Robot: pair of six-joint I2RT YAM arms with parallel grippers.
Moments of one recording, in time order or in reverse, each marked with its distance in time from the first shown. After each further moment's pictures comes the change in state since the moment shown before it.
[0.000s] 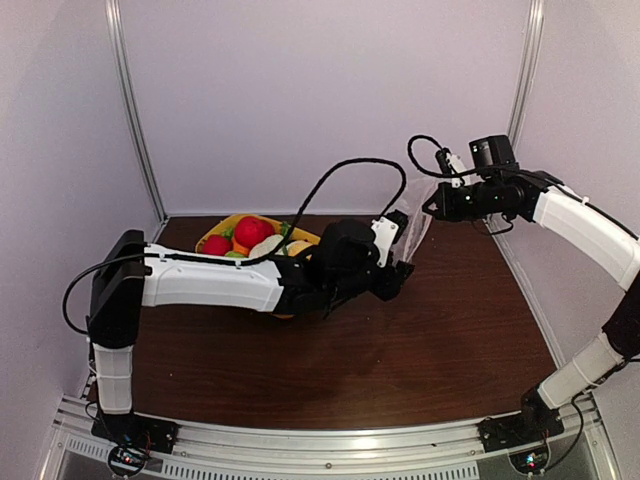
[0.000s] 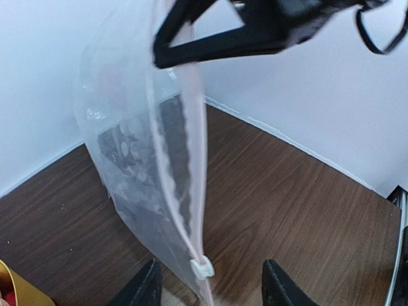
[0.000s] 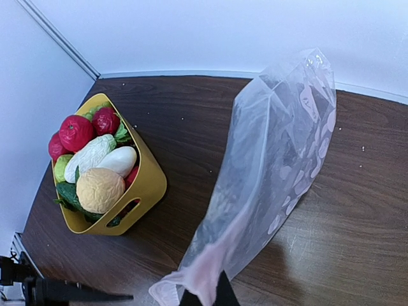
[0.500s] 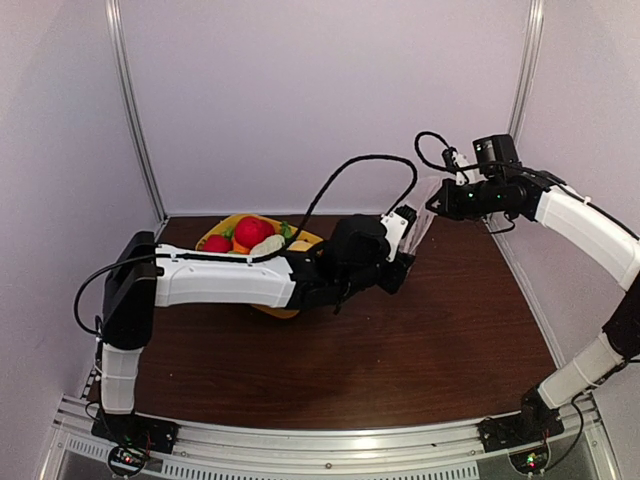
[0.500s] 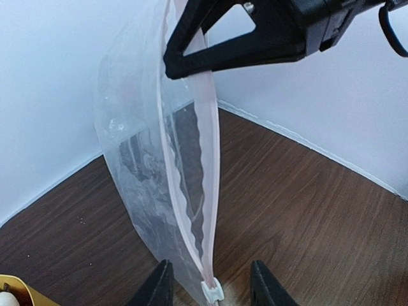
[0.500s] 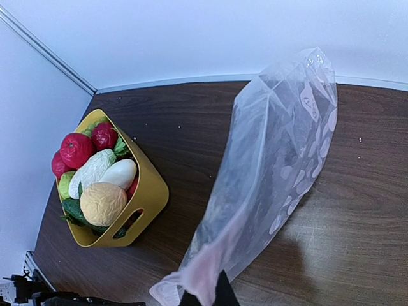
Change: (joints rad) left arm -0.021 0.060 0.109 -0.026 -0.078 0.086; right arm -0.019 -0.003 0.000 0.008 0.006 0.092
